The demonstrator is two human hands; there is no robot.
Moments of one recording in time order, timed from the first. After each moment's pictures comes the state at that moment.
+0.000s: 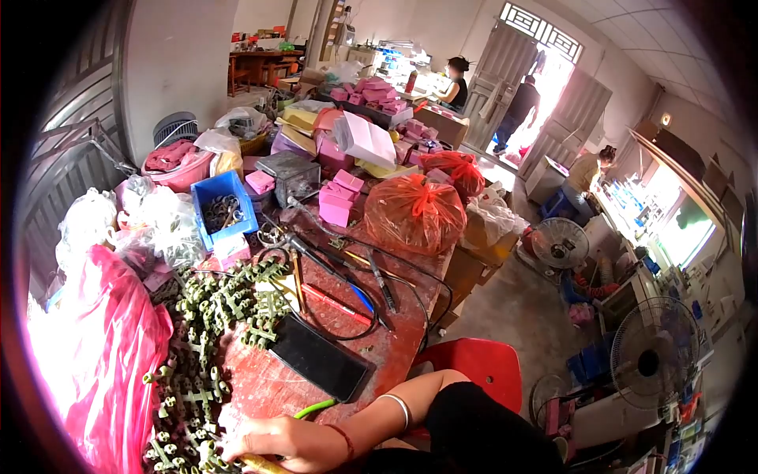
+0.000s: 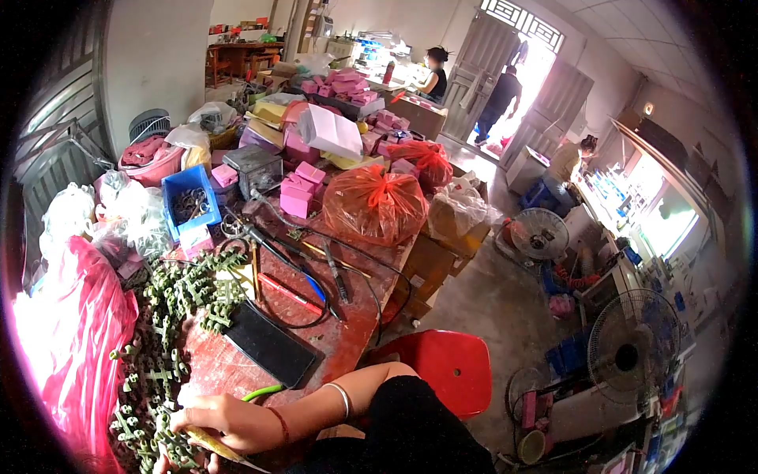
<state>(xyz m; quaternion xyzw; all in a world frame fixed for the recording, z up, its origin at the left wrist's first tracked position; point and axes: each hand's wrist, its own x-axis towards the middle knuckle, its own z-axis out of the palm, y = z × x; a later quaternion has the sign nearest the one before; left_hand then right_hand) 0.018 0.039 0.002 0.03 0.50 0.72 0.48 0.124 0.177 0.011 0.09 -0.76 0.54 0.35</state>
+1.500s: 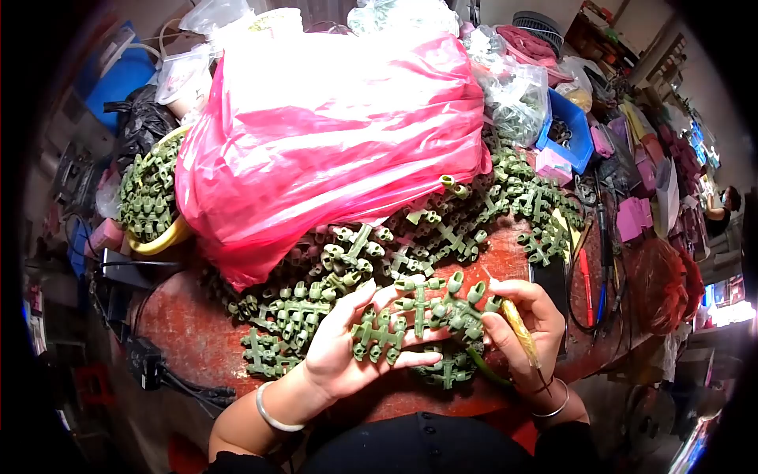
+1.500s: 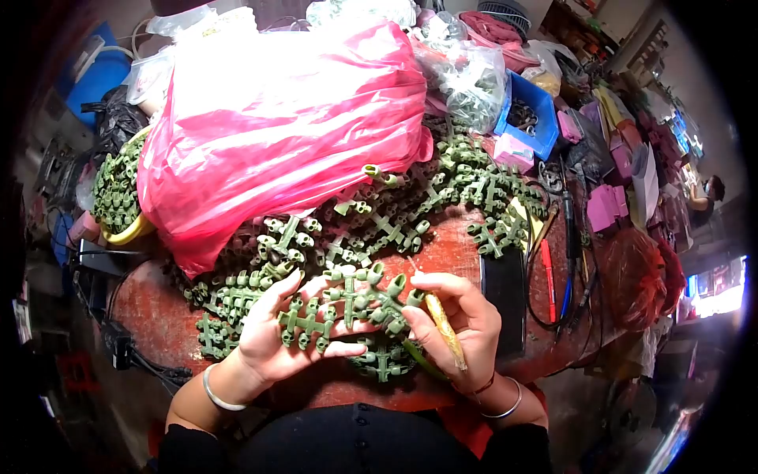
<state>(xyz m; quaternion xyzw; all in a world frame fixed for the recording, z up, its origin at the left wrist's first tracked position) -0.016 -0.001 0.011 -0.02 0.21 0.76 0.62 0.124 0.190 0.032 -0.15 -0.69 0.68 0.19</state>
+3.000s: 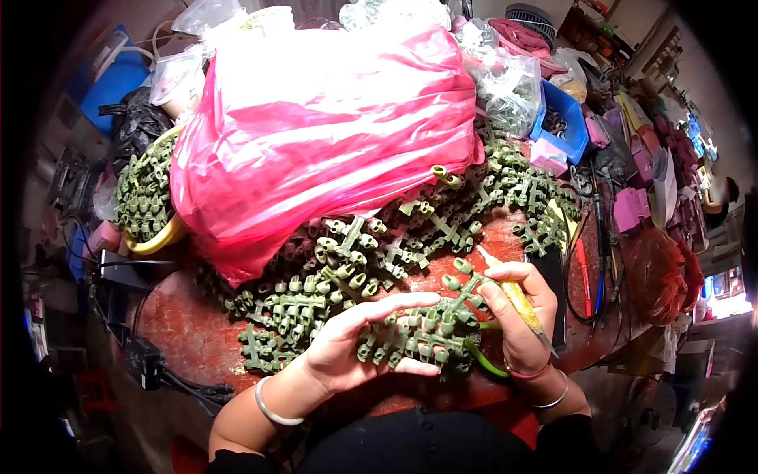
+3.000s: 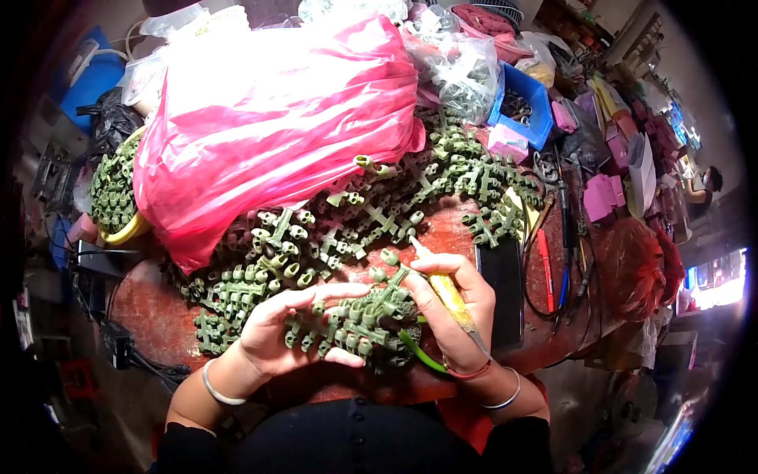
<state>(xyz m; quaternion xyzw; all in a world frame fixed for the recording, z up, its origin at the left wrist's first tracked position) -0.014 -0.006 0.003 0.02 0.18 0.72 0.68 0.113 0.194 0.020 -0.19 -0.67 0.68 0.22</state>
